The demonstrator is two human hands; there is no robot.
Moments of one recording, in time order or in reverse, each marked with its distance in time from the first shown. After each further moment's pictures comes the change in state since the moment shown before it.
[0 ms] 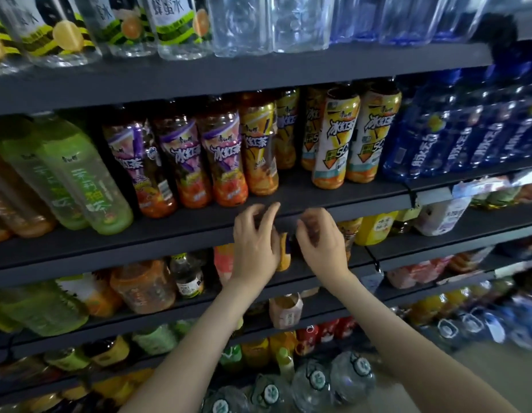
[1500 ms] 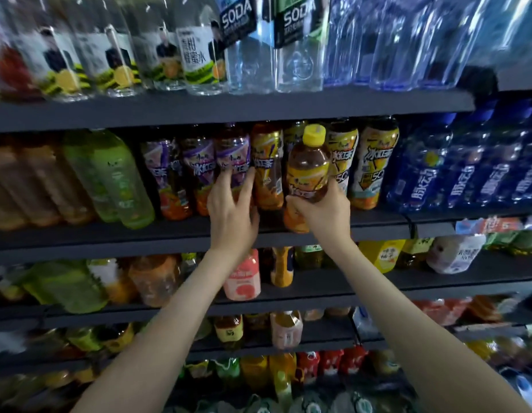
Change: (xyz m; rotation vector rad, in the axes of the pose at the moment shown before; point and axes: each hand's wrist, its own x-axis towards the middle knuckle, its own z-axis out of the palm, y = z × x) left_hand 0.056 0.006 -0.045 0.345 0.047 -0.112; right_hand 0.077 -0.043 -0.046 0.165 -0.027 0.176
